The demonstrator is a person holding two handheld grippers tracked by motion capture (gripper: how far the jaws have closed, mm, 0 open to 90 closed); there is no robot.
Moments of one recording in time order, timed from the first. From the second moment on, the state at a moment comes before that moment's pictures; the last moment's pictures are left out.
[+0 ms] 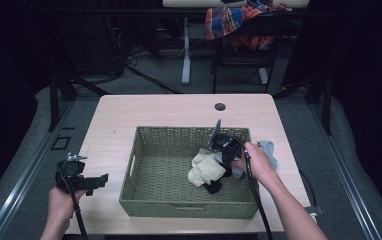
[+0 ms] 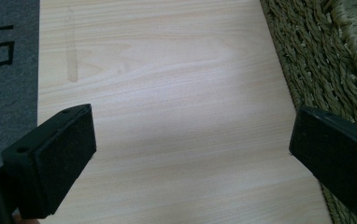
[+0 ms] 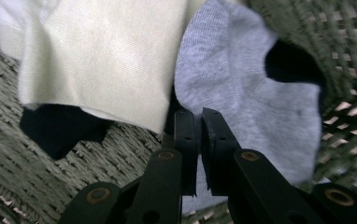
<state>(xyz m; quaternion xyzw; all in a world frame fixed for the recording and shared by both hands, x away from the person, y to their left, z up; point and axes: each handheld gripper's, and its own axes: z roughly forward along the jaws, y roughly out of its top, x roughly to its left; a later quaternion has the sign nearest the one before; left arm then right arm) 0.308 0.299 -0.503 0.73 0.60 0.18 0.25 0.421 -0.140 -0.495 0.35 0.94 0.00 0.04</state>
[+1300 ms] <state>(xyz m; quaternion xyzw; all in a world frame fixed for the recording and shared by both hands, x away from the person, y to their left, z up) 0.309 0.297 -0.503 0.74 0.61 0.17 0.25 0.416 -0.175 -0.358 0.36 0.92 0.12 0.07</state>
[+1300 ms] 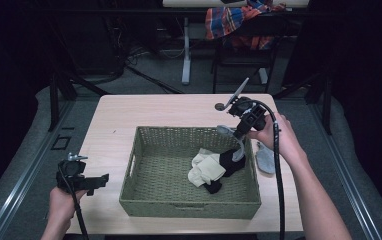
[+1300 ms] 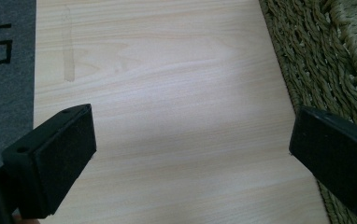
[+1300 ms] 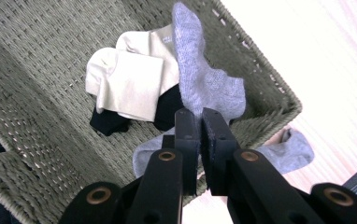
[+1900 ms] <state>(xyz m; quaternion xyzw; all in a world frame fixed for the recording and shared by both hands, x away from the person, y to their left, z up) 0.309 0.298 -0.503 0.73 0.61 0.17 0.25 0.414 -0.190 -0.321 0.38 0.91 0.12 0.10</state>
